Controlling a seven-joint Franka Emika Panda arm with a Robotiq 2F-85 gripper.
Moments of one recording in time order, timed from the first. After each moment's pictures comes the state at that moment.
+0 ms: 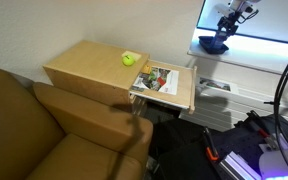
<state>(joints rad) -0.35 0.92 -0.20 -1.20 0.25 2.16 1.14</state>
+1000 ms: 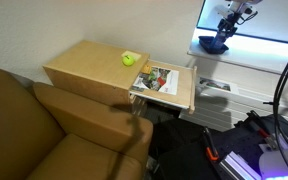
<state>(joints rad) -0.35 0.93 -0.20 -1.20 0.25 2.17 1.17</state>
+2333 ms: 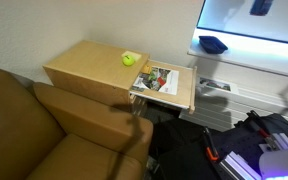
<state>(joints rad) -0.33 0.40 -0.25 -1.37 0.02 1.68 0.81</state>
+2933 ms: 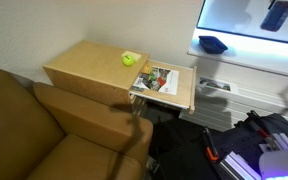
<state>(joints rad) -0.40 0.25 -0.29 -1.69 0.08 1.82 0.50</state>
